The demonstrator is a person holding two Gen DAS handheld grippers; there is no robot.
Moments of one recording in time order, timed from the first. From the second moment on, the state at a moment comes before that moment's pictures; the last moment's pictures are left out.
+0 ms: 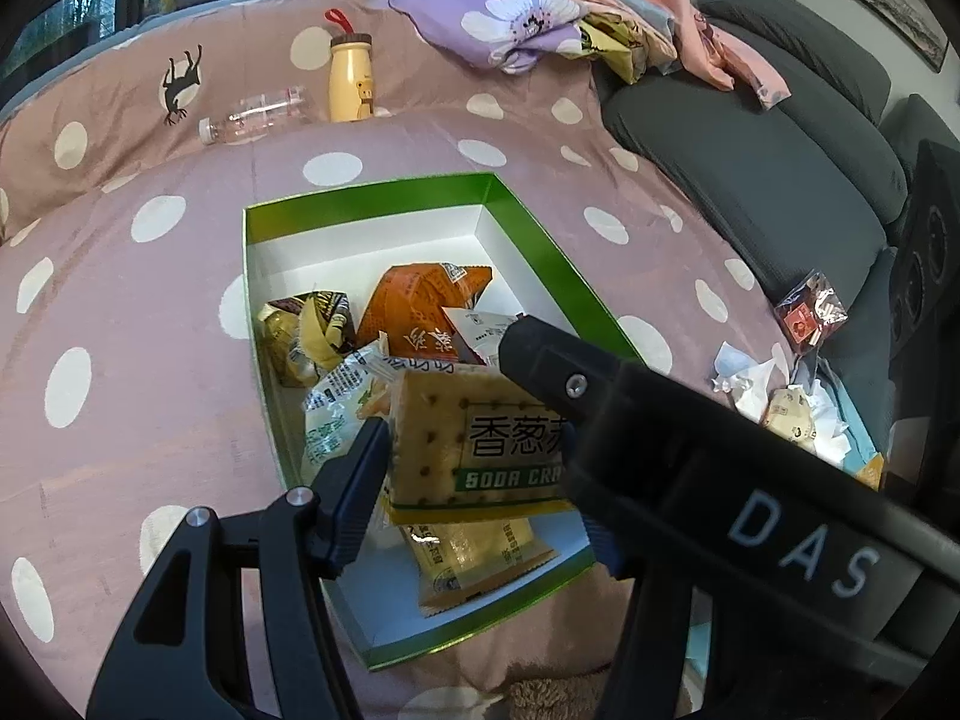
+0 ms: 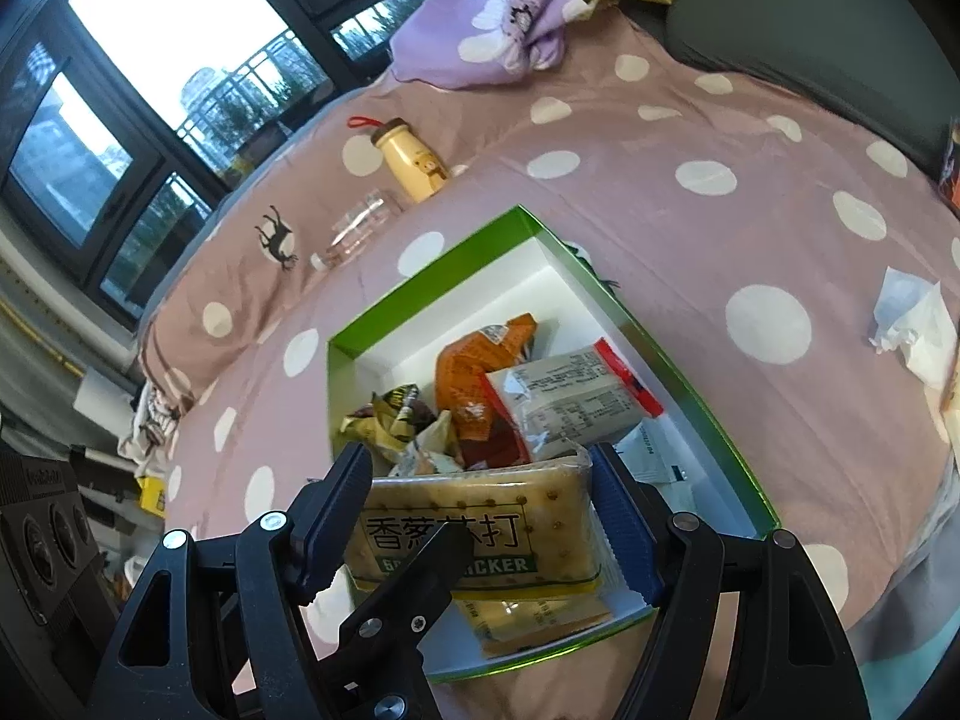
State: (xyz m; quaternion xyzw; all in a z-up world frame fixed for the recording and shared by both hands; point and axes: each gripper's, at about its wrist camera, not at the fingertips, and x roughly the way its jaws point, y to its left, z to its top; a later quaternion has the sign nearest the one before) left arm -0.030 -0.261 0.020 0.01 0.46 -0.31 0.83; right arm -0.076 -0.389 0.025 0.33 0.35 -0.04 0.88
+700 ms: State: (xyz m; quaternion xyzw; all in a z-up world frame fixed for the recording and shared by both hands) left arm -0.013 -0.275 -0.003 0.02 0.49 -0.31 0.82; right arm -0.055 -0.402 -0.001 0.34 0.38 -0.06 0.86
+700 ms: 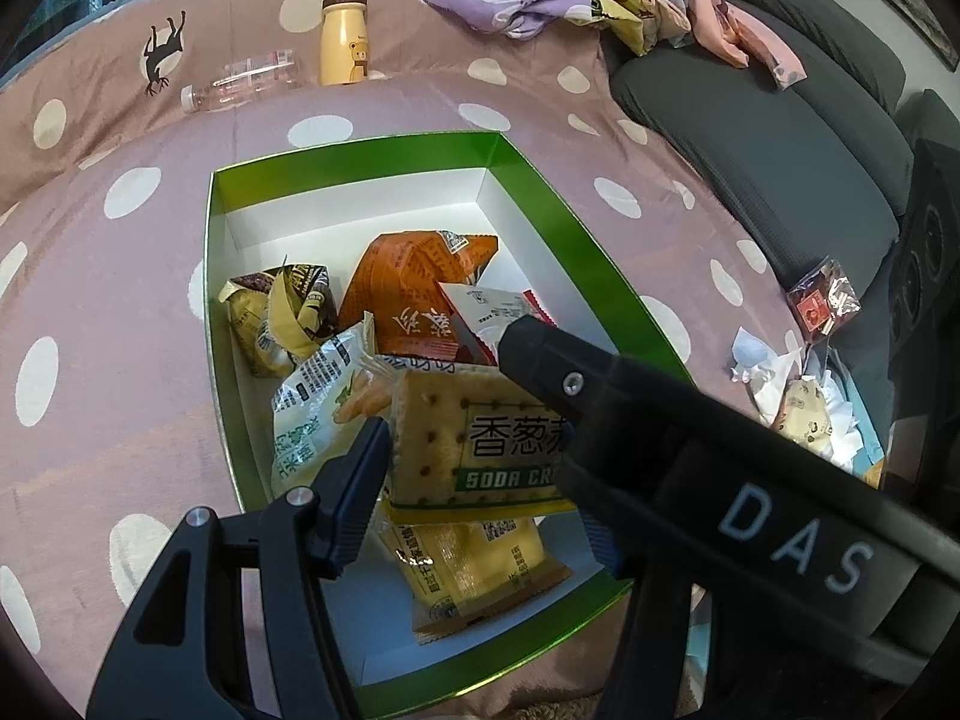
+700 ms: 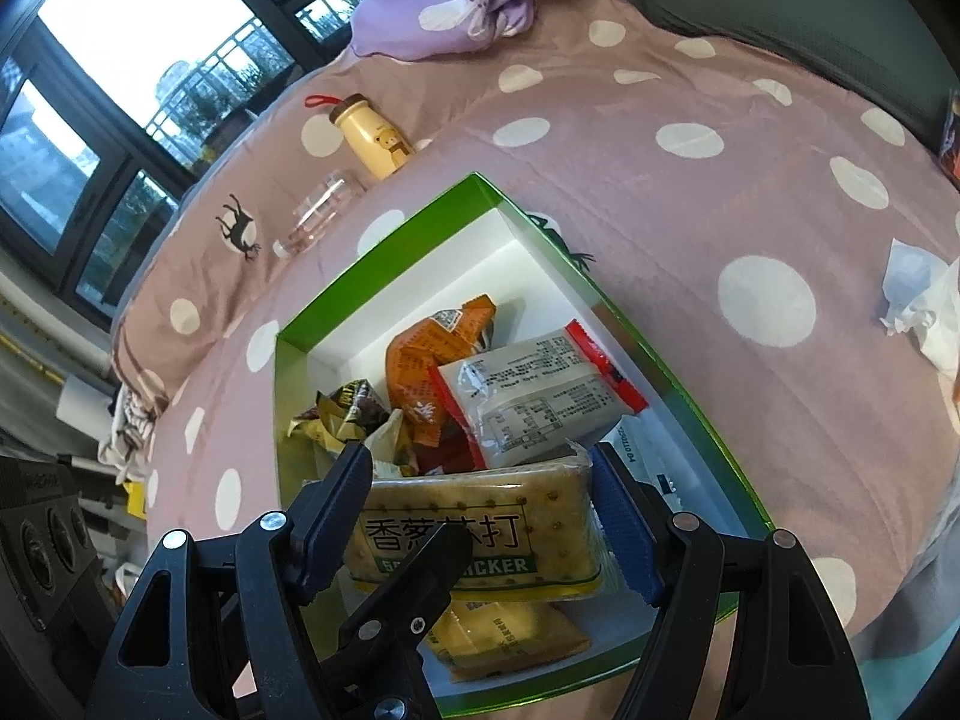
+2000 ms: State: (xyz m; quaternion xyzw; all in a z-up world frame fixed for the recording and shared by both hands) left arm -0.032 -0.243 0.036 0.03 0.44 -0.30 0.85; right arm -0.074 -0.385 0.037 0.32 0.34 -0.04 0.88
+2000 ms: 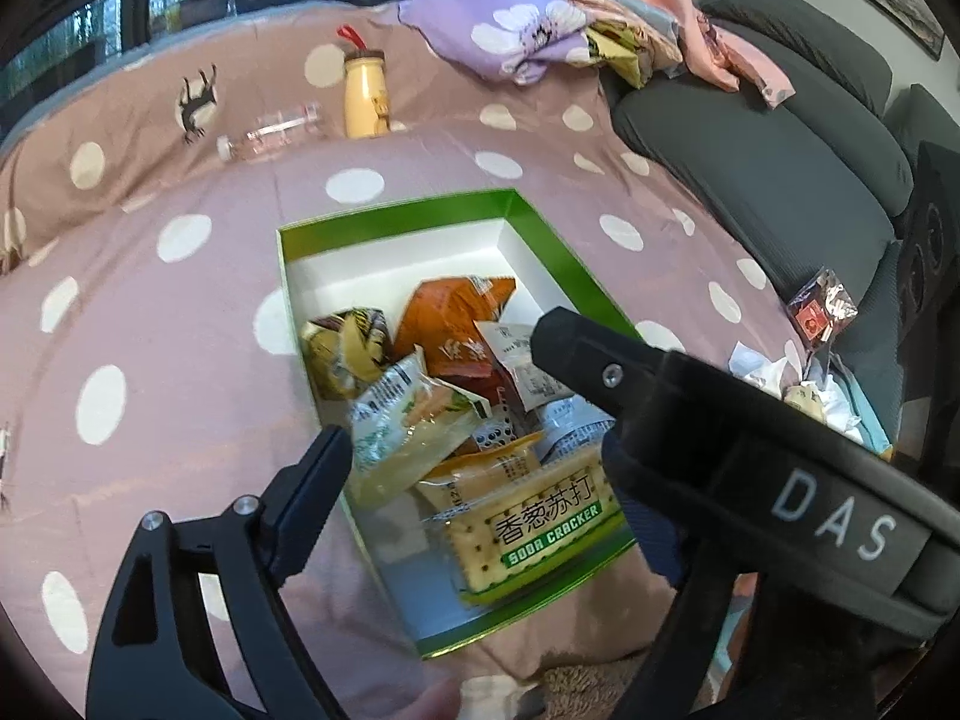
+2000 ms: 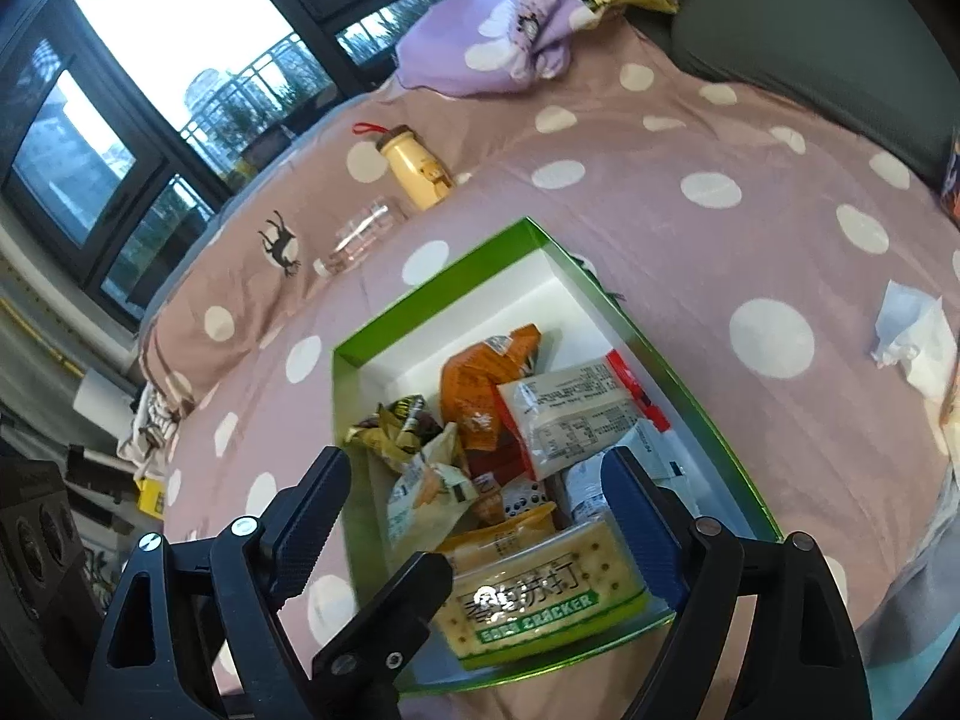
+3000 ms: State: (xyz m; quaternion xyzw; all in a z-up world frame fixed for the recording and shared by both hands) left arm -0.048 -0.207 0.055 0.02 0.42 -0.28 0.86; right arm -0.096 -0.362 0.059 0.29 0.32 -0.04 0.90
